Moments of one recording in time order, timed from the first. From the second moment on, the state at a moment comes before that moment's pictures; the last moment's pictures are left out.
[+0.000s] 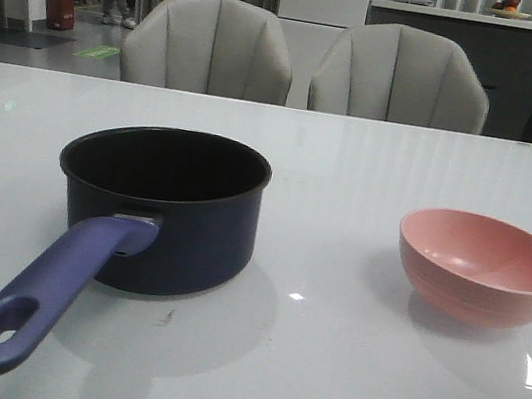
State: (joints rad) left arm 0.01 1.85 -1.35 -0.01 1.08 -0.23; right arm 0.32 0.28 -0.22 0.44 0.14 -0.40
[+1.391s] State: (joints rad) left arm 0.01 1.92 -1.44 -0.04 1.03 -0.22; right arm 0.32 0.28 -0.22 0.44 0.14 -0.40
